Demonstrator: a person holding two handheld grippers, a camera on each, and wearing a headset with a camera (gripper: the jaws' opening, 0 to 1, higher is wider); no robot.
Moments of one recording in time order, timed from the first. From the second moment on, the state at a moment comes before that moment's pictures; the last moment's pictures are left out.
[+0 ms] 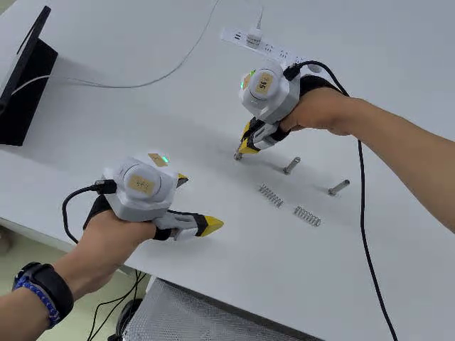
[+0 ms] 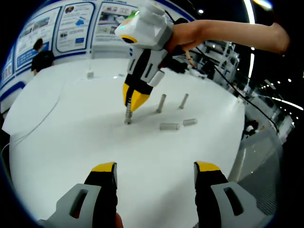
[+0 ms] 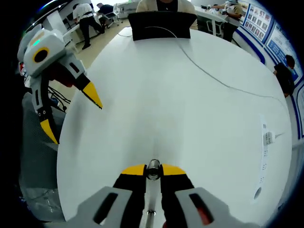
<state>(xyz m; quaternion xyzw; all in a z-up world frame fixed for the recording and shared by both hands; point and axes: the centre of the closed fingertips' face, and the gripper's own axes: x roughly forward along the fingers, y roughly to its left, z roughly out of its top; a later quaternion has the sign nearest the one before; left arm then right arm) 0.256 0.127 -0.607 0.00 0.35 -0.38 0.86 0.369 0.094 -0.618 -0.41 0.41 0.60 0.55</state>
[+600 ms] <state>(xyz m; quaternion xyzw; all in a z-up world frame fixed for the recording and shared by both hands) 0.256 0.128 -0.609 0.00 0.35 -0.38 0.86 0.366 0.088 -0.629 -0.41 0.42 0.59 0.55</state>
